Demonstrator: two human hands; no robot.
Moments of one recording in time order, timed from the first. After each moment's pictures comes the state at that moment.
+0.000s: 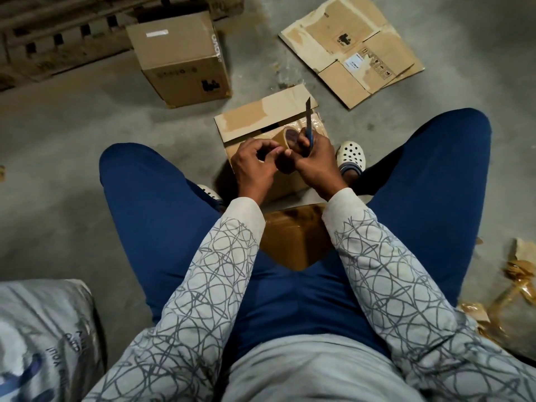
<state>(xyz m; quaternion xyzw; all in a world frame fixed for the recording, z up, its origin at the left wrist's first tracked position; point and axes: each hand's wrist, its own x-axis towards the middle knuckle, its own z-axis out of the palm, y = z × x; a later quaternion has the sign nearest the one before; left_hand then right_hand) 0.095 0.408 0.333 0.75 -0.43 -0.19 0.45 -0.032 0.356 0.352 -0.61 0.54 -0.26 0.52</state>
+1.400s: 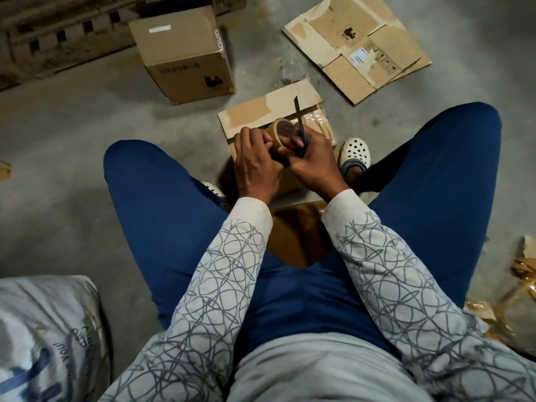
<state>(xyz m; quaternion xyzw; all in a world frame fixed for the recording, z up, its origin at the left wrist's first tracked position) 0.093 0.416 0.343 0.79 -0.50 -0.05 0.34 -0.022 0.373 0.374 -0.71 0.46 -0.29 0.44</state>
